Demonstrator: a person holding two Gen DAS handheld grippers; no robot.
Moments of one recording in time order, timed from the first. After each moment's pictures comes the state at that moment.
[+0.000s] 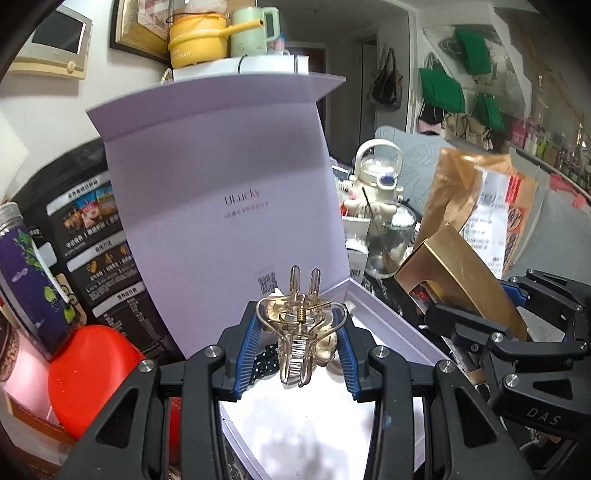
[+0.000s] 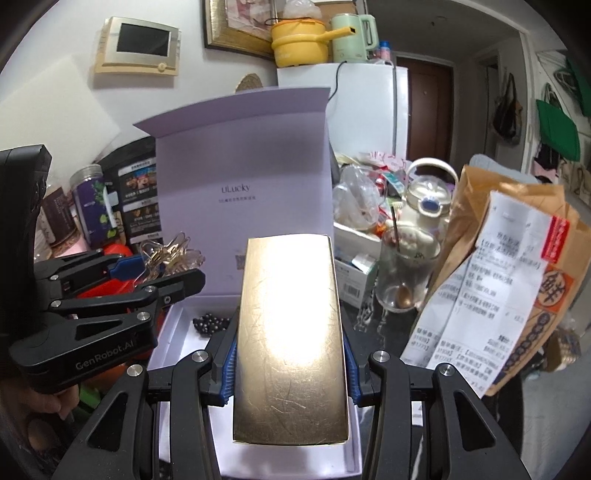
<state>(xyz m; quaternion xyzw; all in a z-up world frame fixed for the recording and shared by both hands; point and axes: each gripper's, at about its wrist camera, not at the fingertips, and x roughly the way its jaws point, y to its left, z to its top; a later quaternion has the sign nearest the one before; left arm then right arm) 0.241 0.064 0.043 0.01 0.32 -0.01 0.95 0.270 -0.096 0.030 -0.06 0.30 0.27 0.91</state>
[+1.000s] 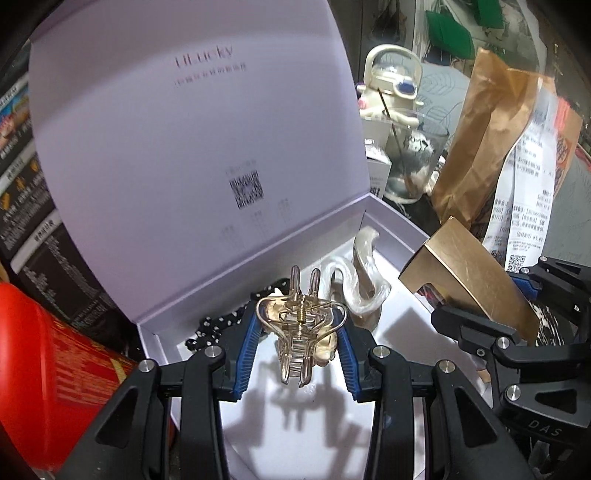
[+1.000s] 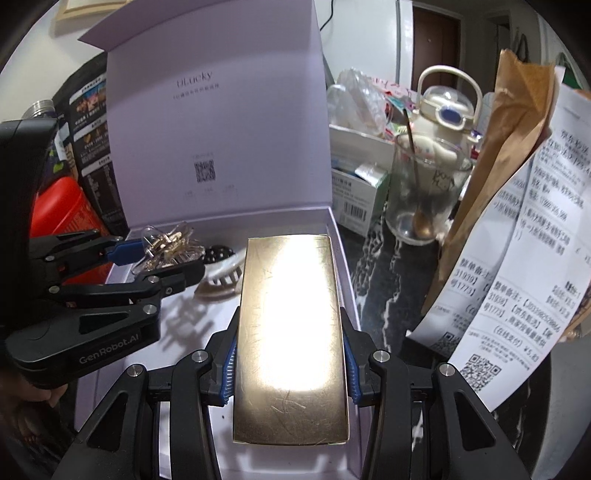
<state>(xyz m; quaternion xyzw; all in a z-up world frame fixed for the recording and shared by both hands) 0.314 0.048 -0.035 0.02 0.44 -0.02 0.90 0.312 -0.085 -0.045 -0.08 0.41 0.25 0.87</state>
